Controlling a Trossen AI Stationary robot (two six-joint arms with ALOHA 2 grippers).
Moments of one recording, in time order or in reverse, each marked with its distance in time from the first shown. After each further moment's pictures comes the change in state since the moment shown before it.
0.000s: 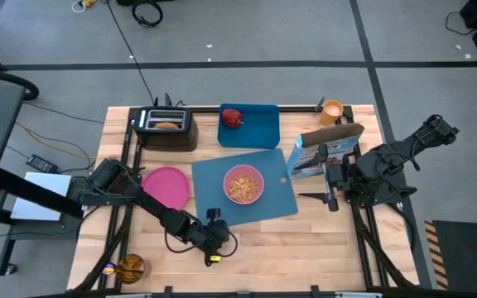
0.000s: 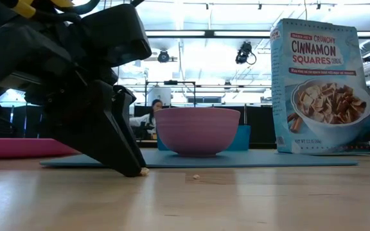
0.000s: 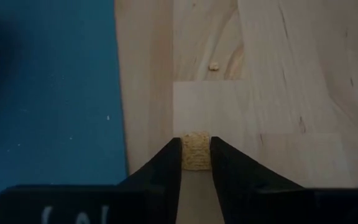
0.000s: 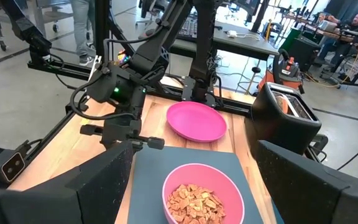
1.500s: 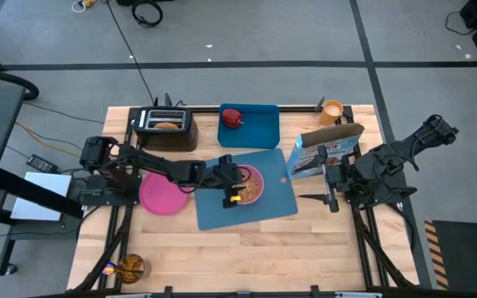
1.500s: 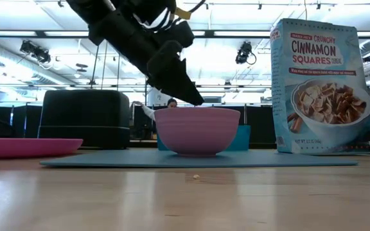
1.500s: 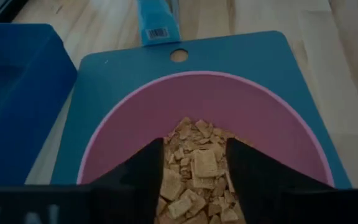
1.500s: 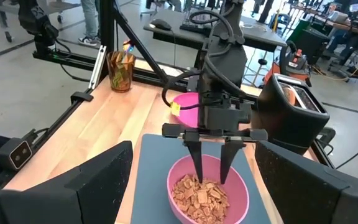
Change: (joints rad) left arm 0.457 -0.212 0.001 0.077 0.140 0.383; right arm 0.000 0.000 0.000 -0.042 -0.019 0.015
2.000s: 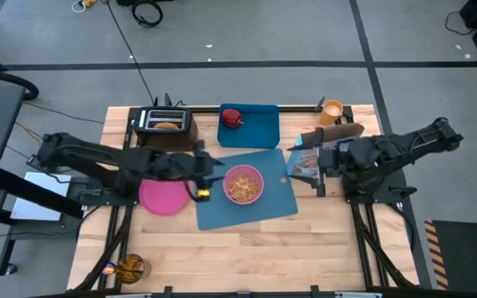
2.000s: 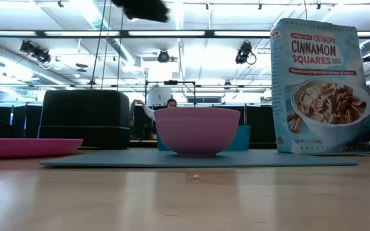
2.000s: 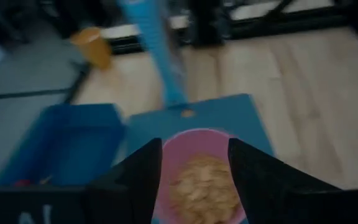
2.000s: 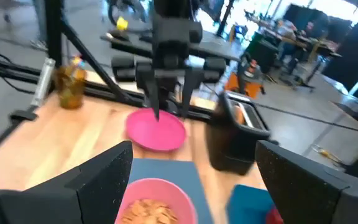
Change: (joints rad) left arm -0.082 -0.446 0.082 -0.388 -0.120 0.059; right arm -0.146 0.101 0.160 0.010 0.018 -0.114
